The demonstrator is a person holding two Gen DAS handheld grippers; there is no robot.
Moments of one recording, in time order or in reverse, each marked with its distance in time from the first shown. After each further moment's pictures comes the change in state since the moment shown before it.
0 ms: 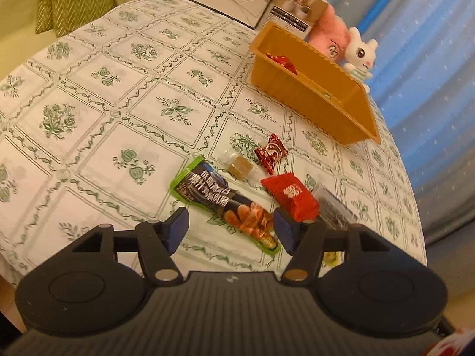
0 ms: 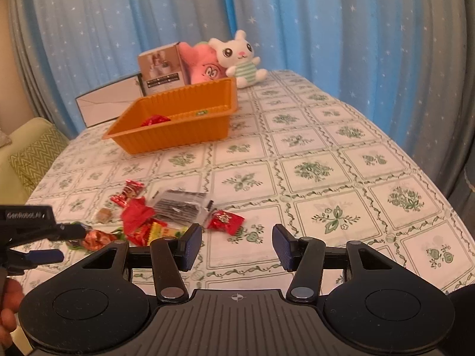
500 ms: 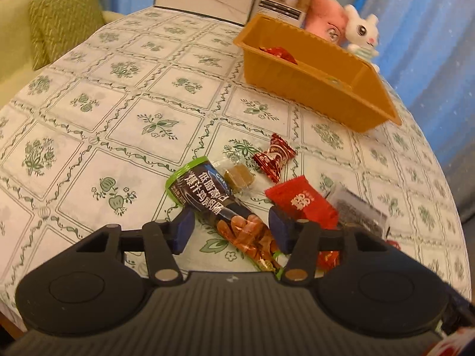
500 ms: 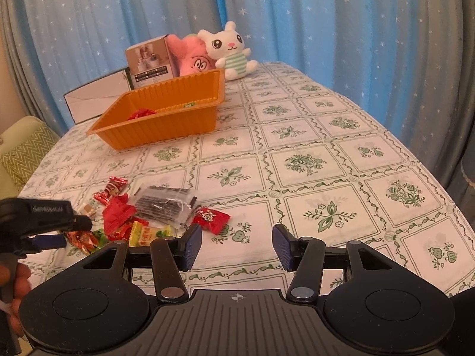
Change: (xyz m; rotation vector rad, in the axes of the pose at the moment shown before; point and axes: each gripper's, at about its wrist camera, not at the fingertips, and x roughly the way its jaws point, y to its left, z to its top) left arm 0.032 -0.025 0.000 0.181 -0.023 0.100; right arm 0.018 -0.011 0.000 0.010 0.021 -0.026
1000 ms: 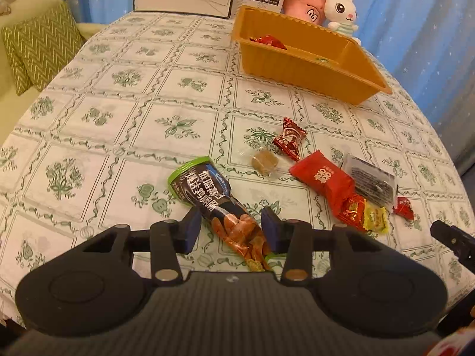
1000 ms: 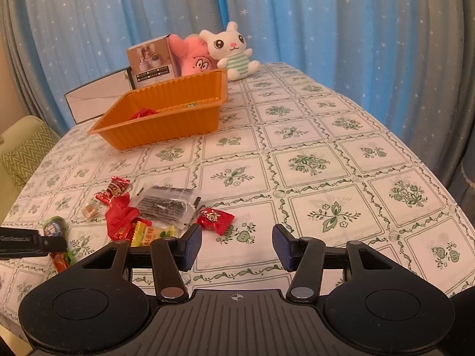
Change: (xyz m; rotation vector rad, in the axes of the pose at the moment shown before) left arm -0.014 0.027 0.002 0.167 0.047 -0.015; right arm 0.000 0.005 -0.001 -0.008 -0.005 0.002
